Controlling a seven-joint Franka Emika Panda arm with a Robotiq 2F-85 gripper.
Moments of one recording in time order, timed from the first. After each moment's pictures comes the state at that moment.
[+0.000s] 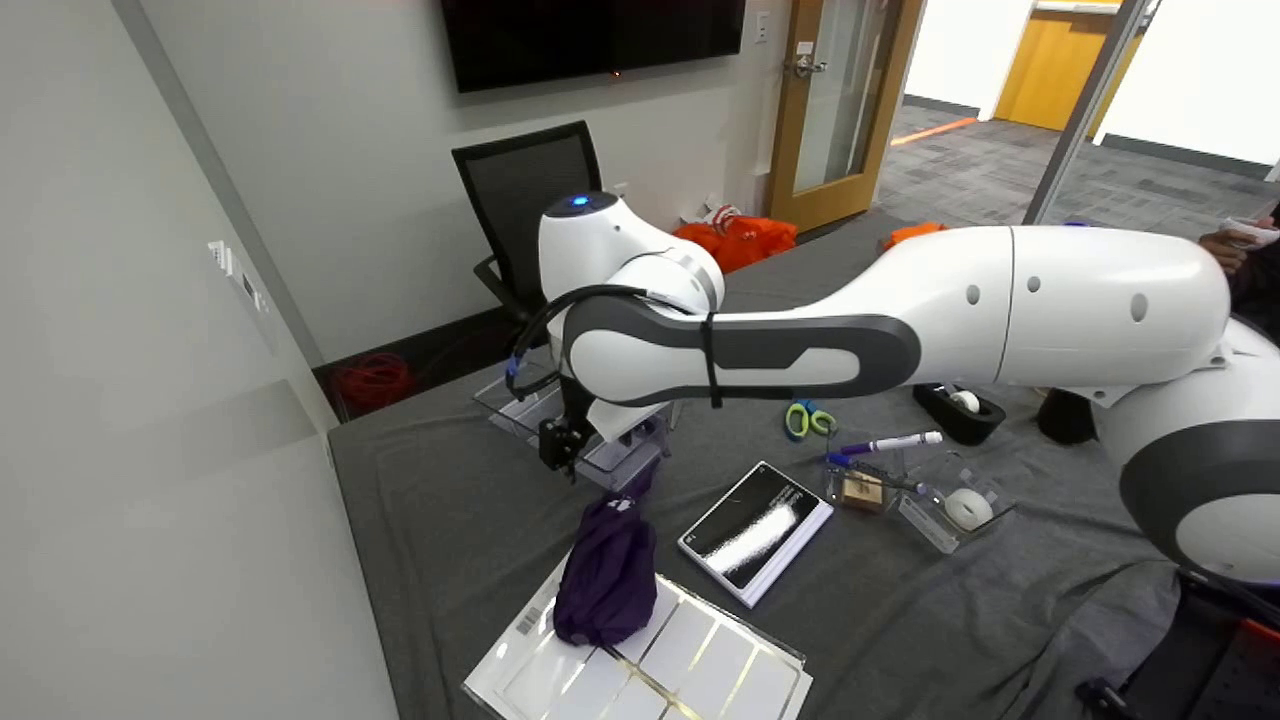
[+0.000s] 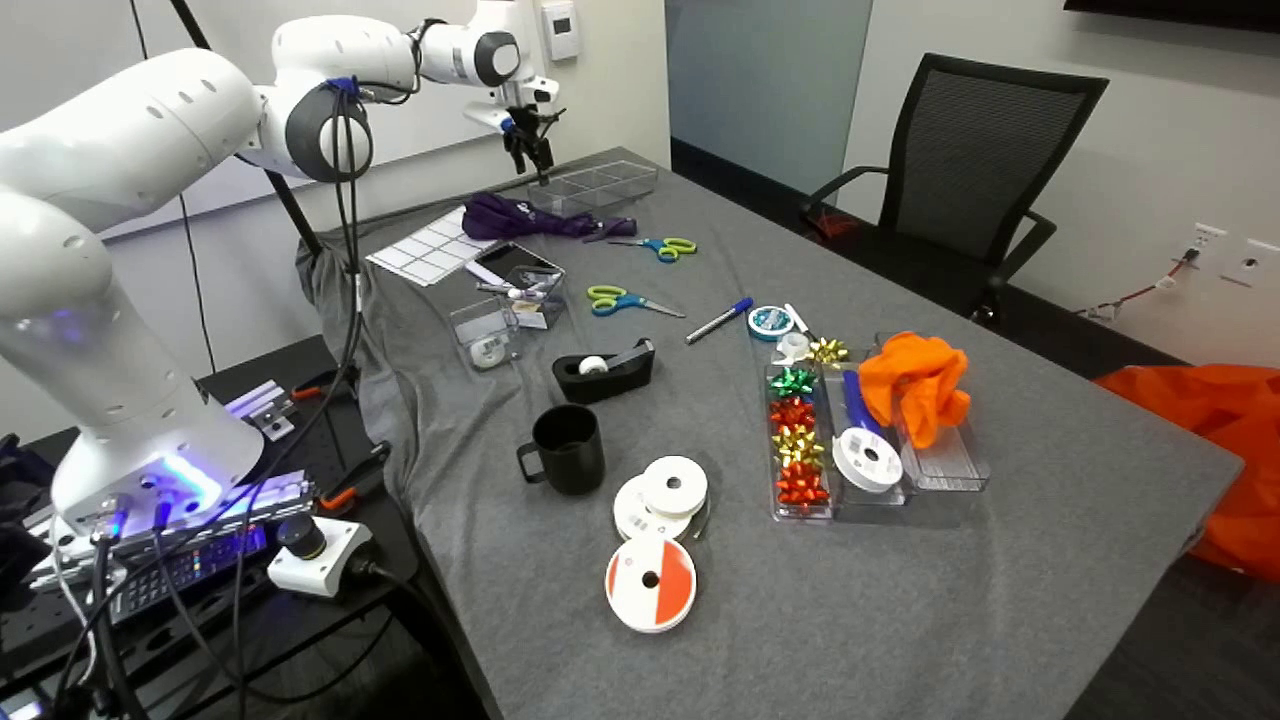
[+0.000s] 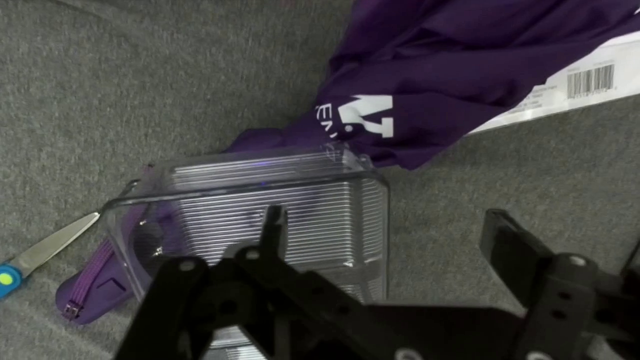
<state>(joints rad) 0.51 1.34 0.04 -0.43 -0.03 1.81 0.35</state>
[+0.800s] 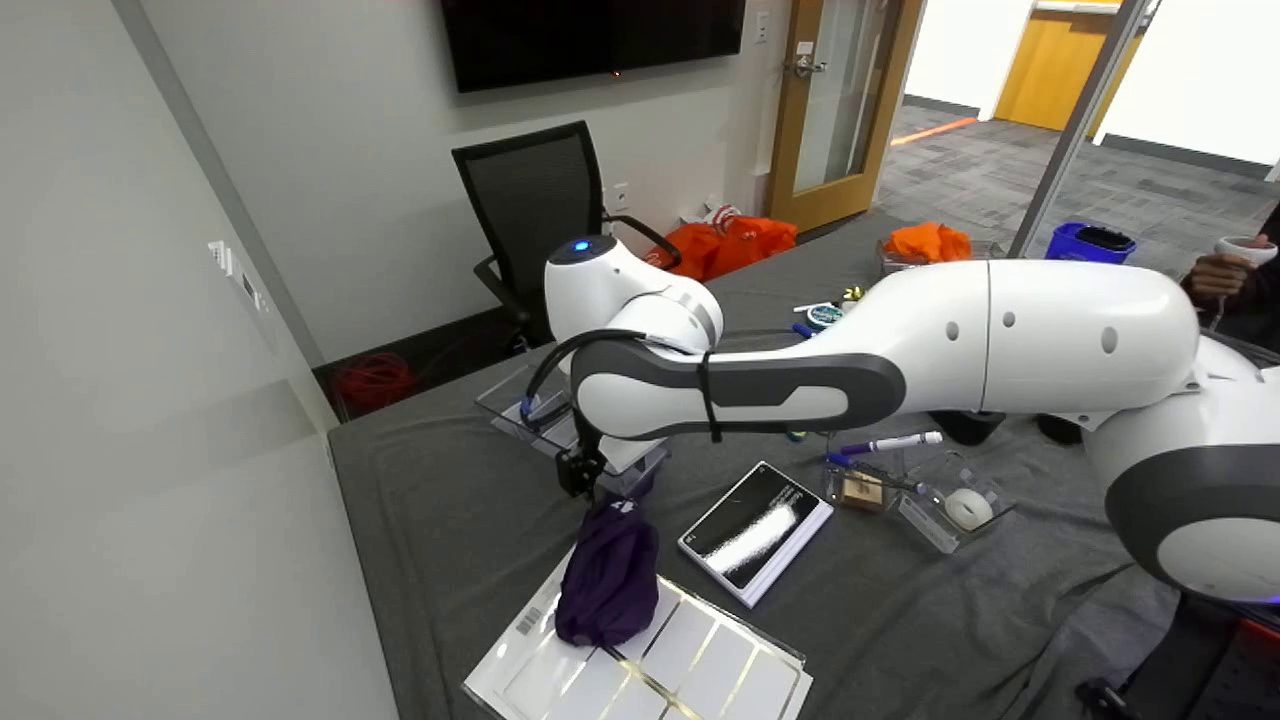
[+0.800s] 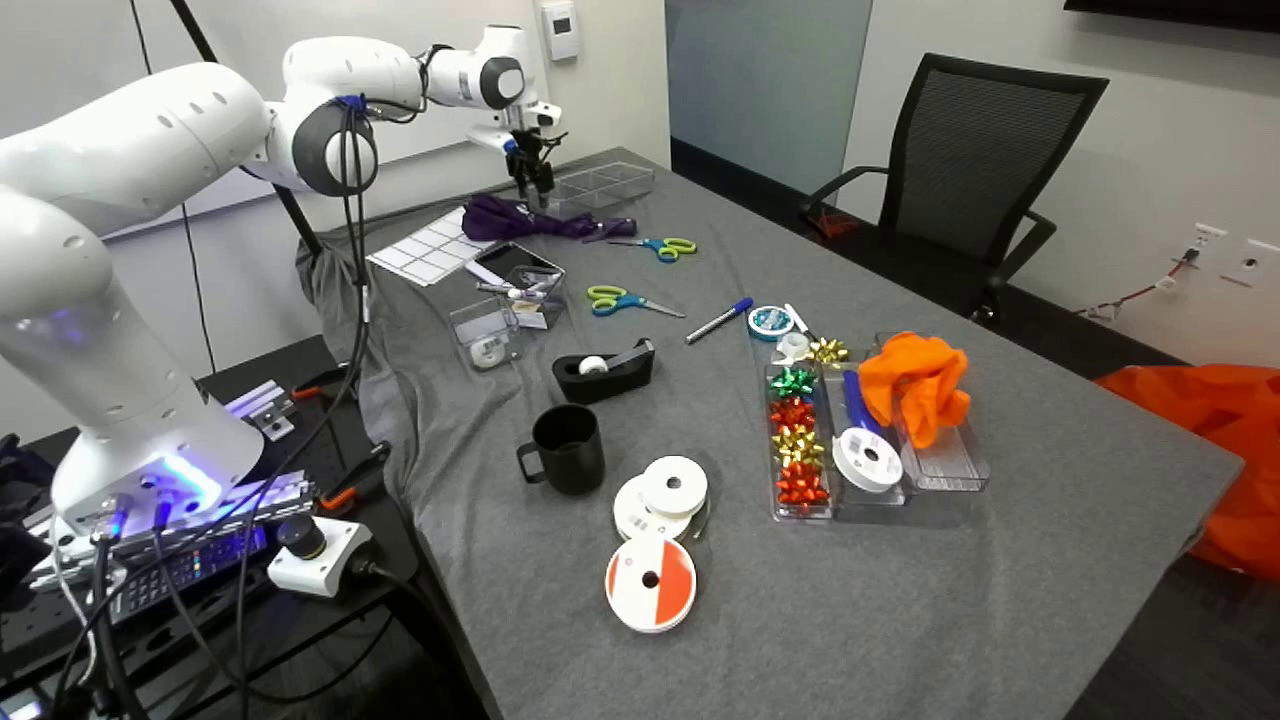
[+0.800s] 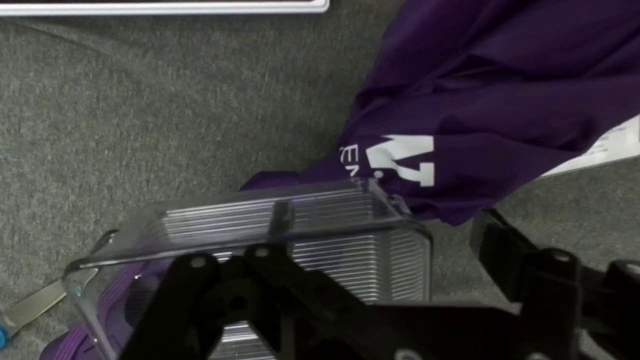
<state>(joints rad) 0.51 1.40 0.04 -0.42 -0.04 1.80 0.35</state>
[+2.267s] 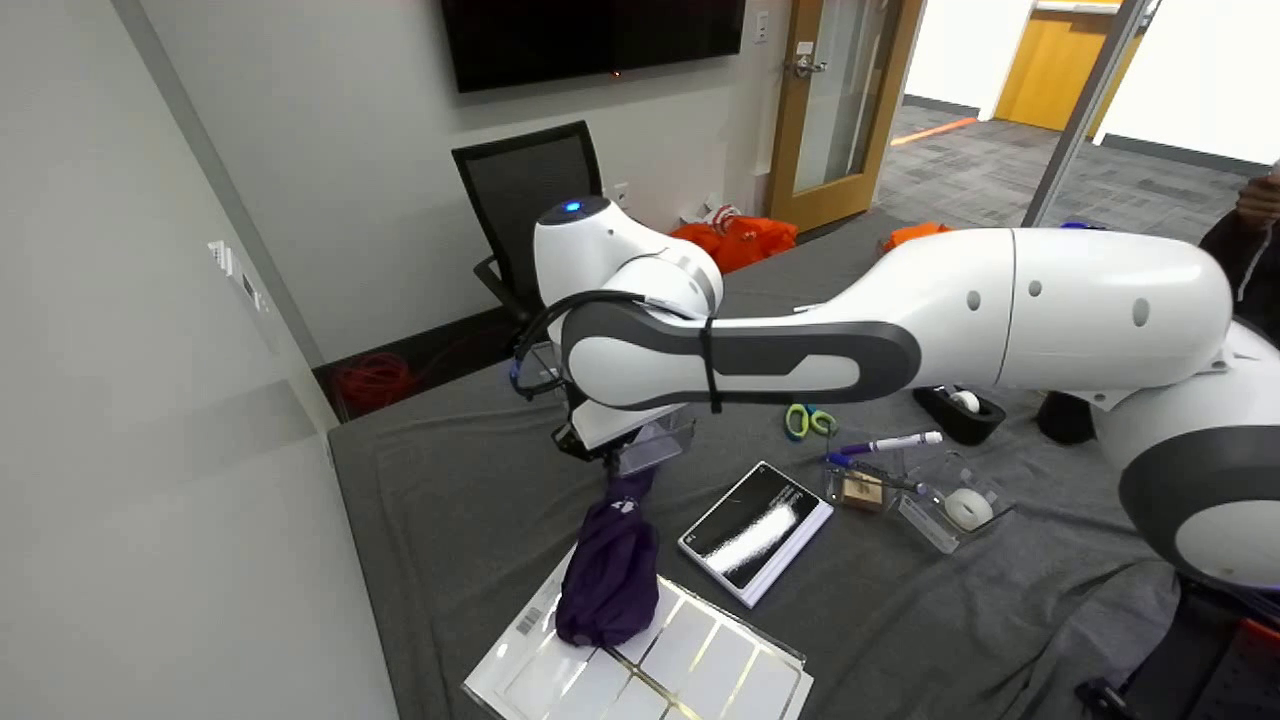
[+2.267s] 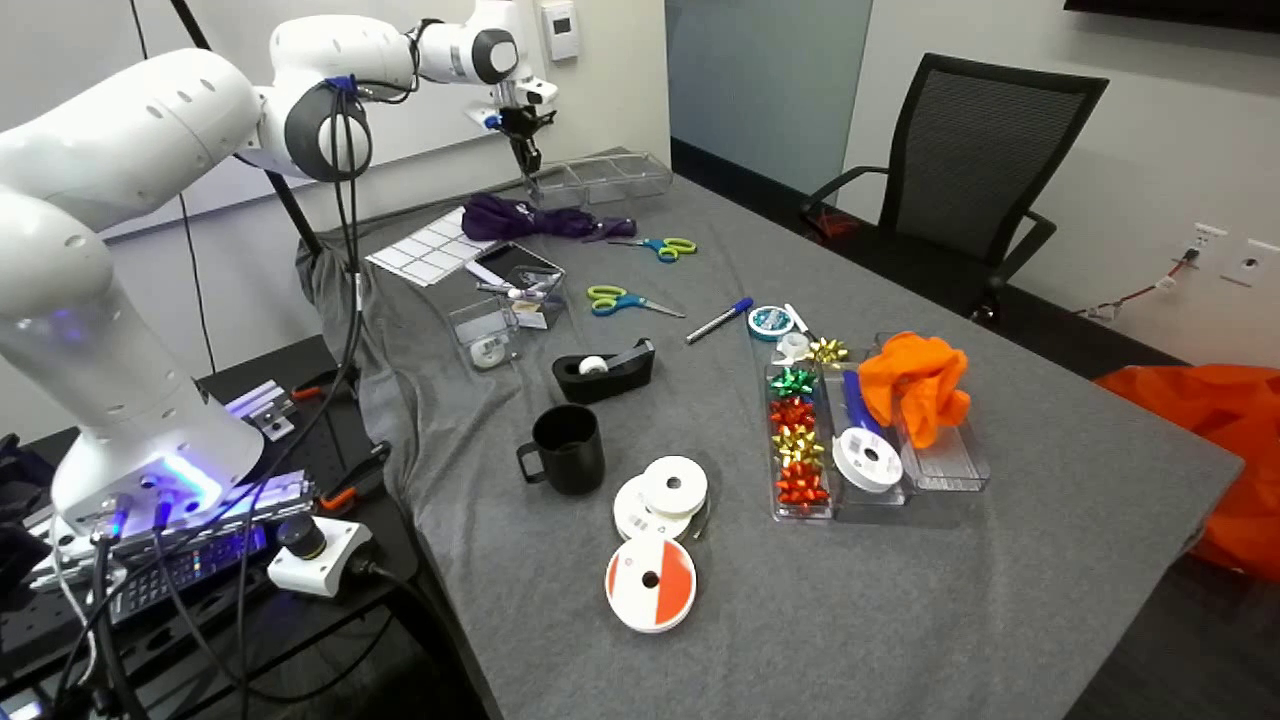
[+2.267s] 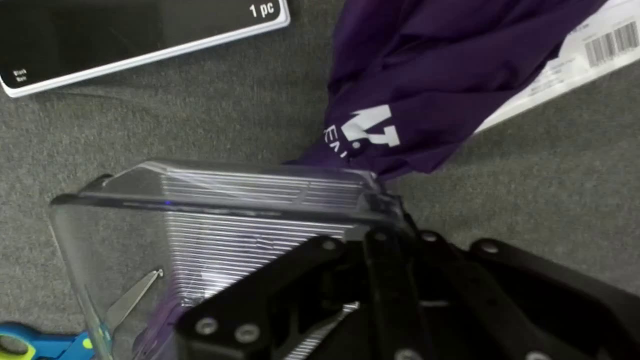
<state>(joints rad) 0.52 1.34 0.03 -0.42 -0.05 1.75 0.59</state>
